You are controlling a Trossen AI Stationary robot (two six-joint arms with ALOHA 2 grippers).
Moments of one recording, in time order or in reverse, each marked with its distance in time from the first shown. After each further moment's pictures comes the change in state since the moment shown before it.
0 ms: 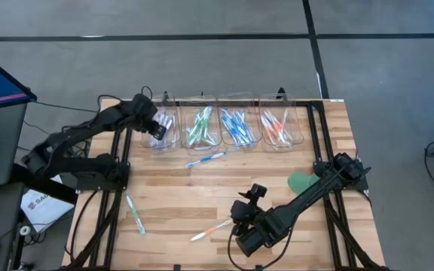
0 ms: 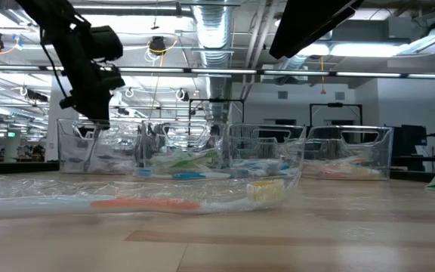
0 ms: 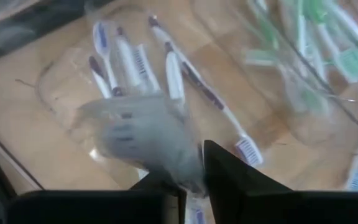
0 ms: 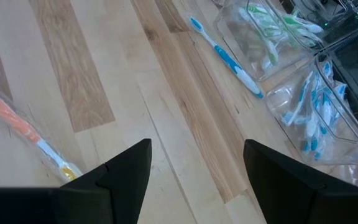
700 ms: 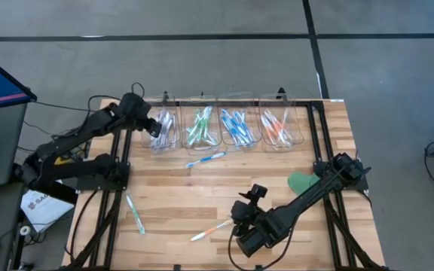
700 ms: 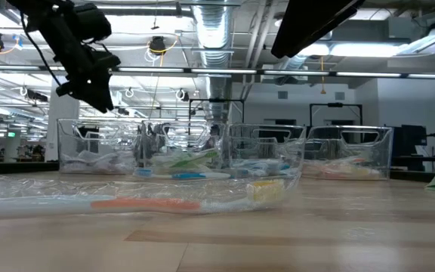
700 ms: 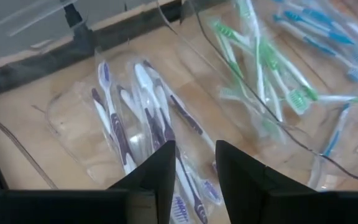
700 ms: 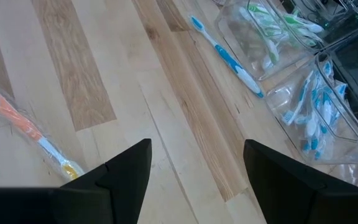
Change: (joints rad) left arm 0.005 -0.168 -0.001 0.003 0.011 -0.044; right arm 0.004 0.000 0.000 -0.003 0.000 0.004
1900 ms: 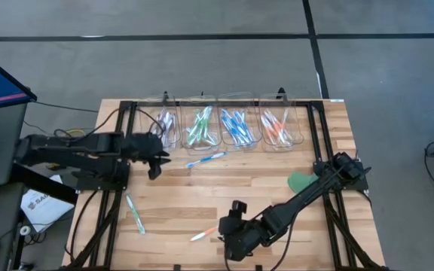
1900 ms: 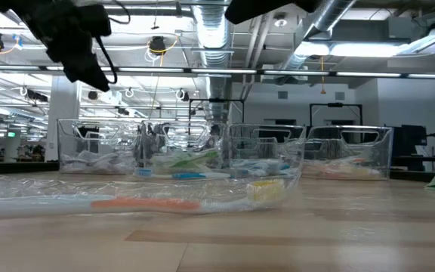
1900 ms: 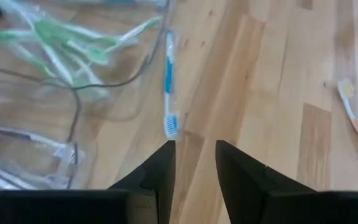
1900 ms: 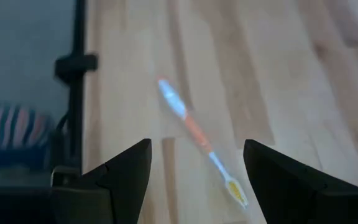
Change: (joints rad) left arm -0.780 -0.137 -0.086 0.054 -0.155 -0.056; right arm -0.021 0.000 0.000 0.470 -0.419 -0.256
